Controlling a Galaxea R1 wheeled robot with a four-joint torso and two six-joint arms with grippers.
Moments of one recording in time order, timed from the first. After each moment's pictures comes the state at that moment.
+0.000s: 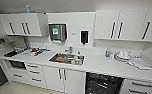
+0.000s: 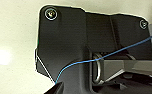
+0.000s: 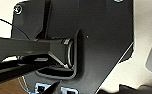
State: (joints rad) left arm 1.49 3.02 -2.74 0.01 -0.04 -0.07; right arm -1.51 3.04 -2.73 -0.24 -0.10 0.22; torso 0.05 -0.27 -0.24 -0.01
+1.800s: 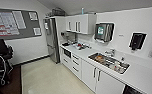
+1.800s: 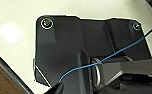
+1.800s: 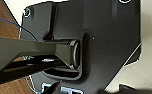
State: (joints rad) left arm 1.51 3.01 -2.72 0.09 -0.11 -0.07; right arm -1.51 2.97 -2.60 -0.24 -0.07 0.22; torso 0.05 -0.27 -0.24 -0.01
